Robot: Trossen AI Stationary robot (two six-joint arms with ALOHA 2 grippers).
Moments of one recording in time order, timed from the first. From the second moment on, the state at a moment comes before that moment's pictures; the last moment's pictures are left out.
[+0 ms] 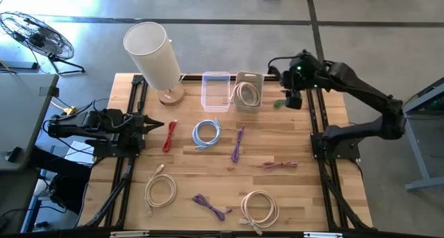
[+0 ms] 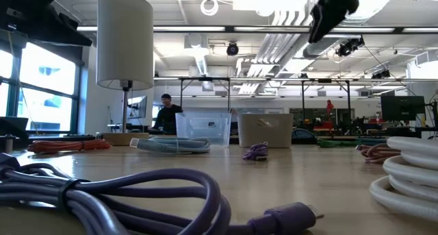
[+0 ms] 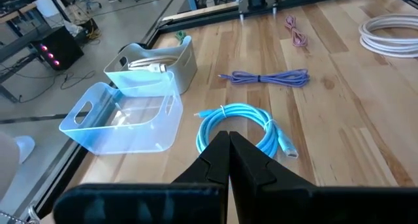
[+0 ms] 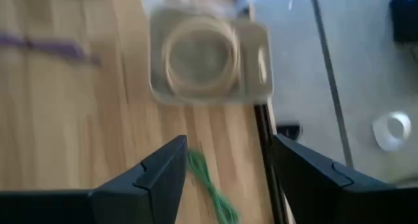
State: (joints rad) left arm -0.10 0.11 0.44 -0.65 -0.31 0.16; right arm -0.56 1.19 1.34 -1.11 0.12 -0.50
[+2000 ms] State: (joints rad) left arm -0.10 0.11 0.44 -0.65 -0.29 0.15; right arm -0.84 1.86 1.34 -1.18 0.00 -0.73
